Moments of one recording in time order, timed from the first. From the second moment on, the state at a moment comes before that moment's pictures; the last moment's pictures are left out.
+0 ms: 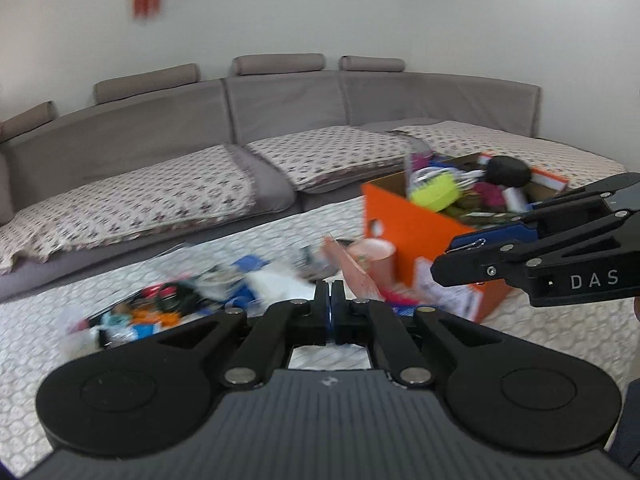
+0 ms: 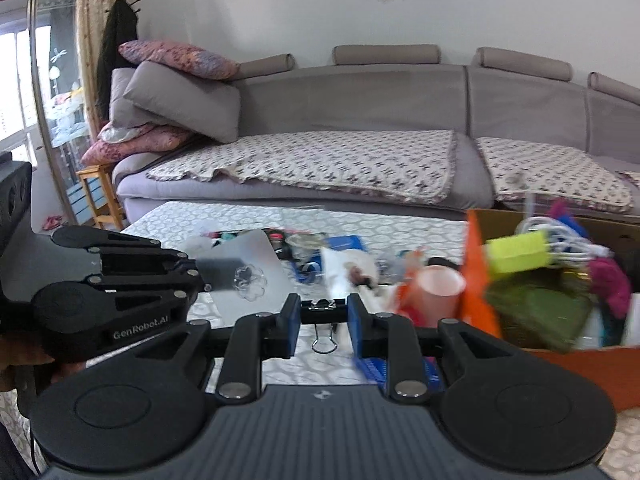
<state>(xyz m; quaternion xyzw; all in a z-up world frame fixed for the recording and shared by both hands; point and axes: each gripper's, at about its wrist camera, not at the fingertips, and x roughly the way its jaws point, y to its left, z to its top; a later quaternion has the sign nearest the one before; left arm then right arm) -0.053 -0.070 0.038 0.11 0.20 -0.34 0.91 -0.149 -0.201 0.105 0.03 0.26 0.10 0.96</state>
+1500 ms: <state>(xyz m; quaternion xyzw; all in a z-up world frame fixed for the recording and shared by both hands) -0.013 -0.260 0.050 0.14 0.22 -0.31 0.92 -0.113 -0.432 0.095 0.10 0.21 -0.13 0.96</state>
